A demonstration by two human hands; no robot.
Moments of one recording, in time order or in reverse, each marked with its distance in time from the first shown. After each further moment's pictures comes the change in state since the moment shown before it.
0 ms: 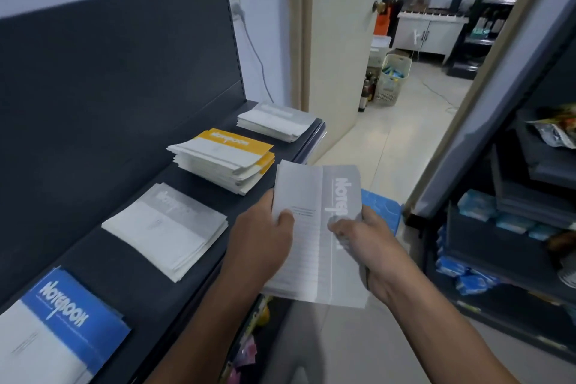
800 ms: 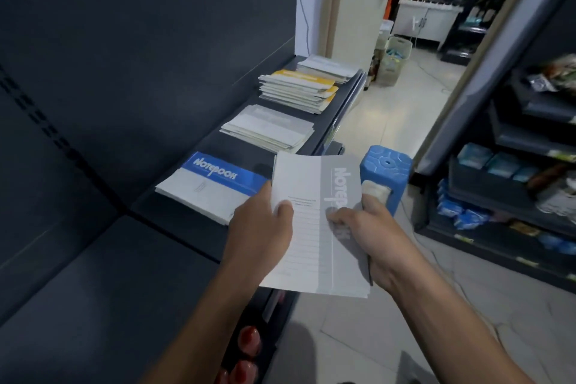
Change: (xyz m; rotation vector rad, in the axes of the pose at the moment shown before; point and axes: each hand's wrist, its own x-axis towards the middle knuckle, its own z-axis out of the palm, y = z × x) left_hand -0.259 -0.184 -0.175 -0.042 -0.034 -0.023; right_hand -0.298 0.127 0.185 0.021 -0.048 -0.033
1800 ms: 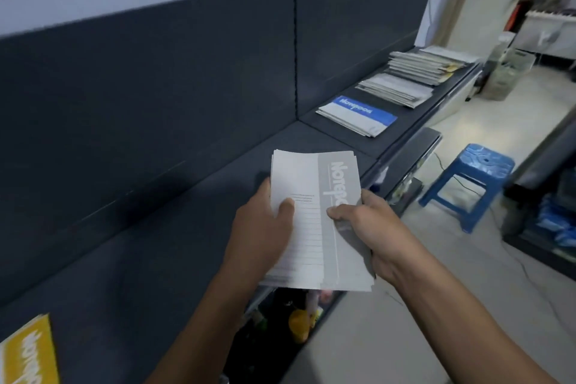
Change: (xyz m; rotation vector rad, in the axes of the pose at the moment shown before) left_hand -0.360 -0.165 -0.166 -0.152 0.266 -0.226; right_hand -0.298 0.154 0.166 -0.170 -0.300 0.036
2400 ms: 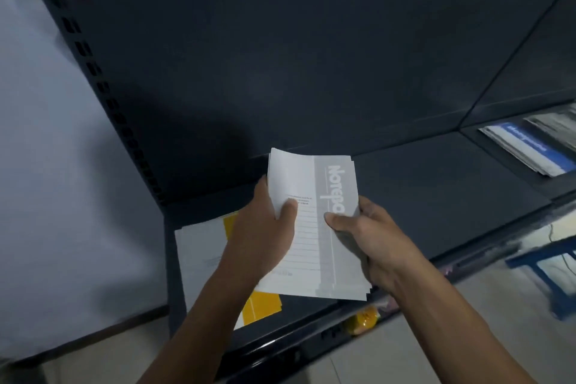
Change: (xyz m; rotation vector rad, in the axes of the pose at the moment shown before) left_hand -0.105 -0.210 -0.232 -0.060 0.264 -0.237; right_hand -0.097 0.071 0.296 -0.231 -0.396 0.065
